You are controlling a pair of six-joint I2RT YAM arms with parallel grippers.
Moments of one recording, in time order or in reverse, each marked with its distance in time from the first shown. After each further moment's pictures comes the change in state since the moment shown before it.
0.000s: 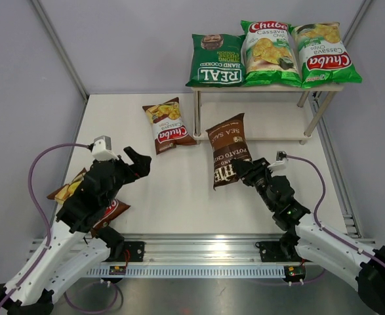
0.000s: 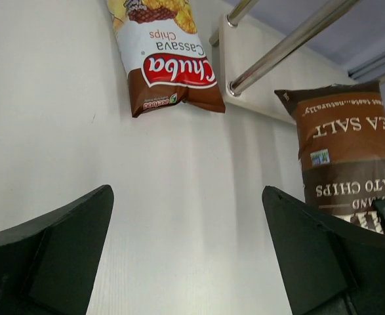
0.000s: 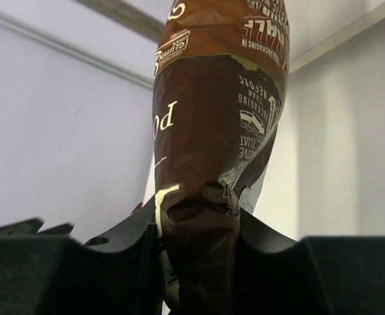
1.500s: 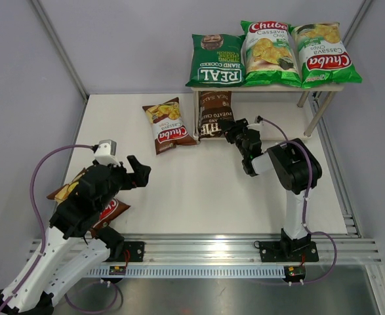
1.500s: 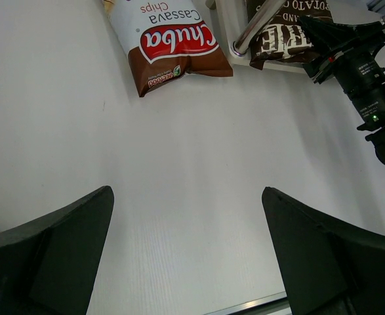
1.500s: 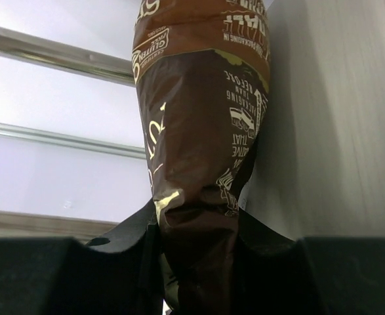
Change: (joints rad) left arm 0.002 -0.039 0.032 -0.124 0.116 0.196; right arm -0.338 1.296 0.604 0.691 -0.243 0.171
